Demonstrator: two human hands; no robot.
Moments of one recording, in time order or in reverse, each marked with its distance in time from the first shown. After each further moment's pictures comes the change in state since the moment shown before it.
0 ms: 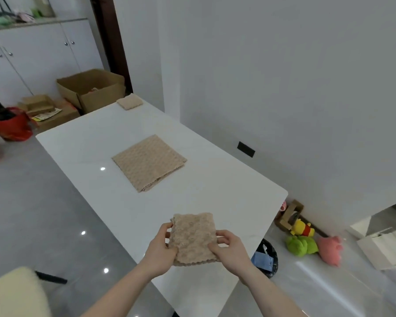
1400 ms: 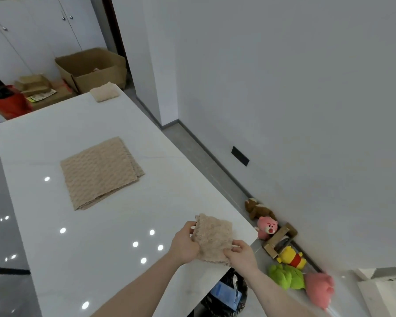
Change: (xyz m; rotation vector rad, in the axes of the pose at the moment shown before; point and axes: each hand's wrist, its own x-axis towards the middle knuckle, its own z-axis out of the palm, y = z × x) left_hand 0.262 0.146 0.254 0.034 0.052 -0.110; right_hand 0.248 0.037 -0.282 -0.122 0.058 0.259
